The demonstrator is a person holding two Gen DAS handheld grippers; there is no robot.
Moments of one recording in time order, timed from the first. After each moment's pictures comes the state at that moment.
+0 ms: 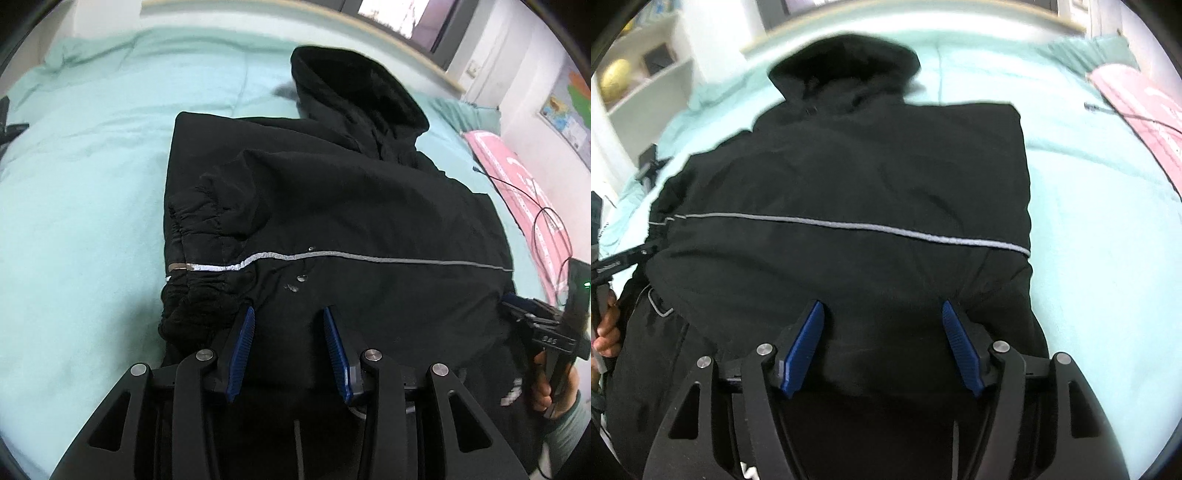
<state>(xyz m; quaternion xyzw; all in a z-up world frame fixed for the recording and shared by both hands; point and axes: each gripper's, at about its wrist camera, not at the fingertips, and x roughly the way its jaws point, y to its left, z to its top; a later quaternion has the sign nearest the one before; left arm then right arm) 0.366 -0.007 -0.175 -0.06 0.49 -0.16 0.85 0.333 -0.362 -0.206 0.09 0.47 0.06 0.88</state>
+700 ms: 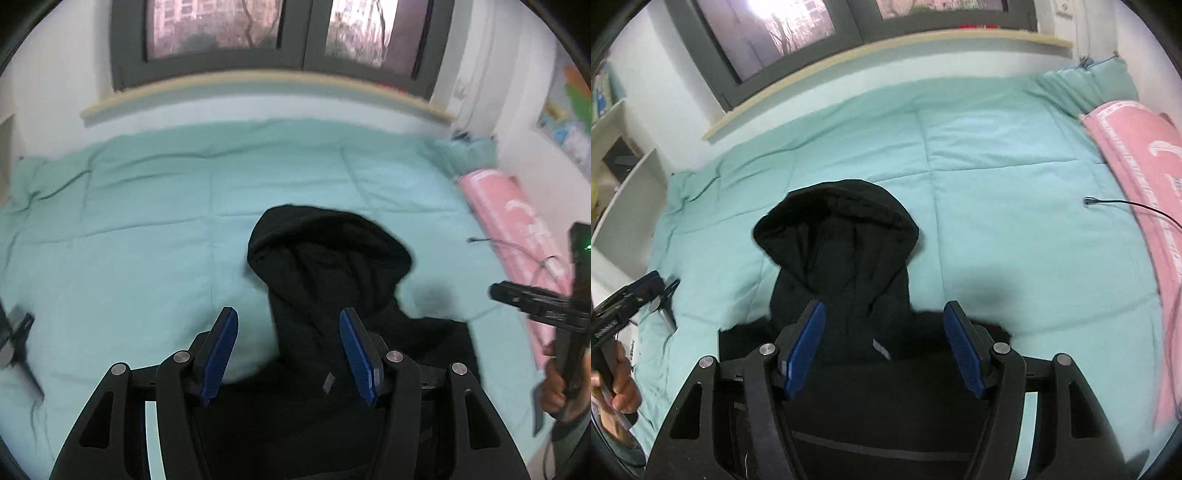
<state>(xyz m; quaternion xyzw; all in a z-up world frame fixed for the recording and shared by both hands) 0.570 -0.094 0.009 0.03 0.44 -0.16 0.88 0.533 -0.411 -0.017 0.18 0.45 0.02 0.87</state>
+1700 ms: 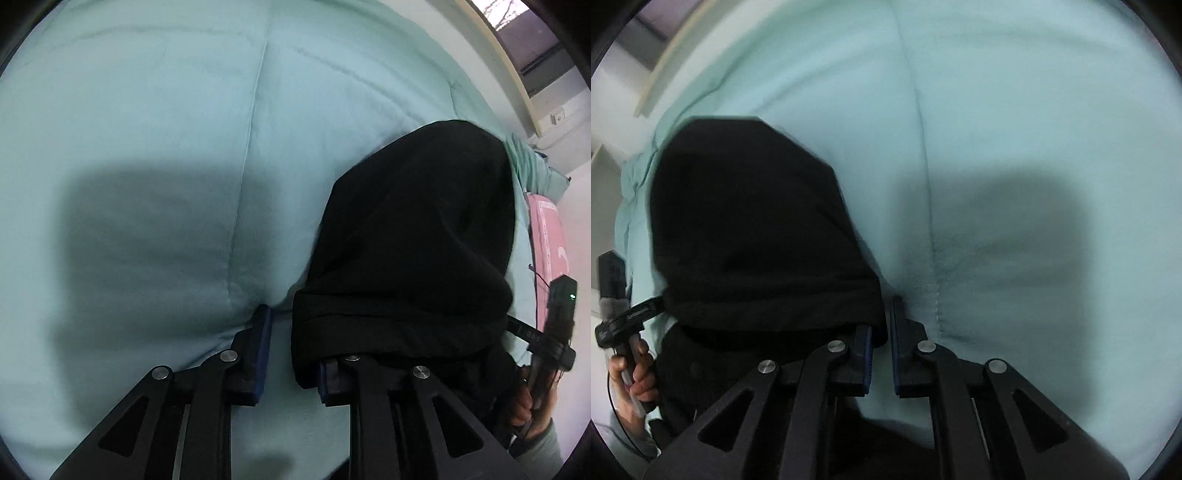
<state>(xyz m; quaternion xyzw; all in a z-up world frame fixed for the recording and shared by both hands) 0.713 -0.034 -0.220 -0.11 0.59 -0.15 0.78 0.676 -0.432 -0.226 0.24 0.56 0.05 0.79</state>
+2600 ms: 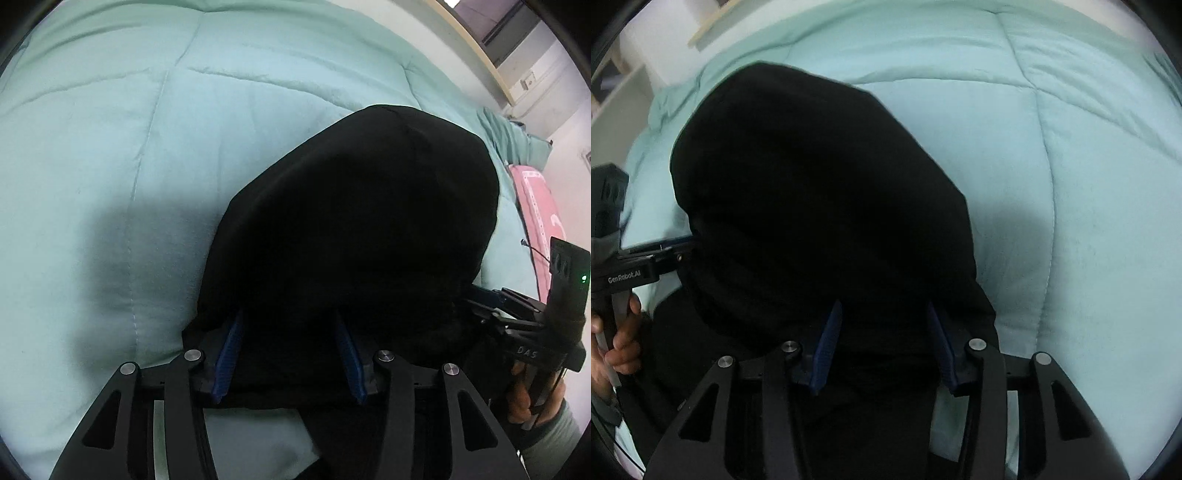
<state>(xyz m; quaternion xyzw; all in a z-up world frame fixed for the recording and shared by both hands) 0.717 -0.099 -0.208 -0.06 0.56 -0.19 0.80 0.694 -0.362 -0.201 0.11 0.53 0.12 0.83</state>
